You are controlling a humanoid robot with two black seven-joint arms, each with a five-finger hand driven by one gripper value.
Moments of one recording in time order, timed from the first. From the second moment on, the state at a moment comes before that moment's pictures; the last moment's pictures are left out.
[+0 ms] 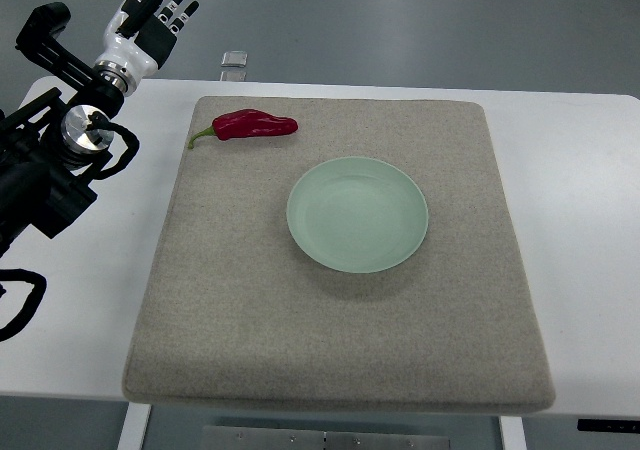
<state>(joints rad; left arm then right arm) -1.03 0.23 -0.60 -0.37 -0.31 -0.32 -0.24 0.01 0.00 0.01 0.09 -0.12 0.11 0.14</state>
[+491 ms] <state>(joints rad) -1.04 0.22 -0.60 -0.38 -0.31 -0.32 -0.25 0.01 0.00 0.01 0.09 -0.12 0.11 0.14</state>
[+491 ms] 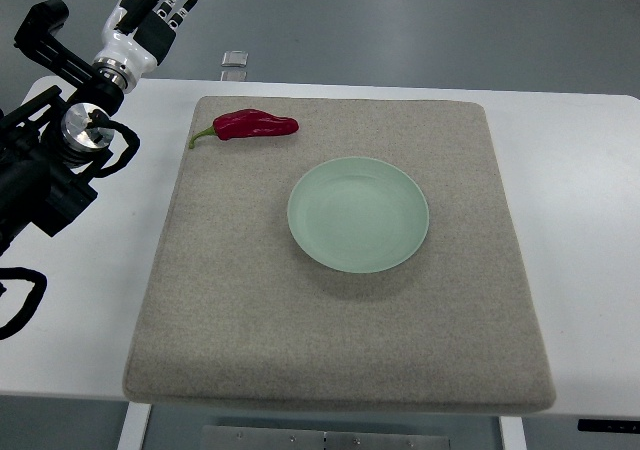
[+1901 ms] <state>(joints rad) -1.07 0.25 -0.53 -0.48 0.53 -0.33 -0.24 0.01 0.00 0.01 0.09 -0.12 0.11 0.14</state>
